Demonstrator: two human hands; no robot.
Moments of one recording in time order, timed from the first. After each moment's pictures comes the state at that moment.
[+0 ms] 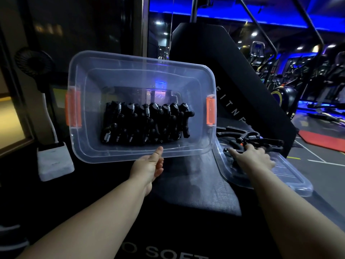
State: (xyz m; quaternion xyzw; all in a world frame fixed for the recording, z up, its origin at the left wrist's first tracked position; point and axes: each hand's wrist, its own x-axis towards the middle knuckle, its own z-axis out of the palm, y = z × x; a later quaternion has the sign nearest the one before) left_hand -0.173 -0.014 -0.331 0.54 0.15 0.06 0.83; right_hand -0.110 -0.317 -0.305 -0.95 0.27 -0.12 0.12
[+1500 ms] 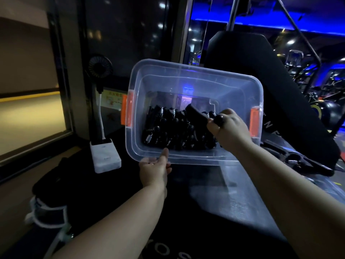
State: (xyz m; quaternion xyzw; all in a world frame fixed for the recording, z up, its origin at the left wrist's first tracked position) left_hand -0.201 0.052 -0.321 0.45 0.25 0.22 0.82; right_hand -0.130 -0.115 -0.208 -0.92 -0.19 -0.31 0.17
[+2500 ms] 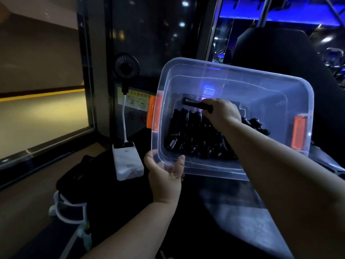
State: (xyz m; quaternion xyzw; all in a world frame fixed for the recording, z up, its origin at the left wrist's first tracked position) left_hand -0.193 0.091 -0.340 0.59 0.12 0.42 0.68; right_hand -0.028 -0.010 -0.194 -0.92 -0.25 -0.29 0.10
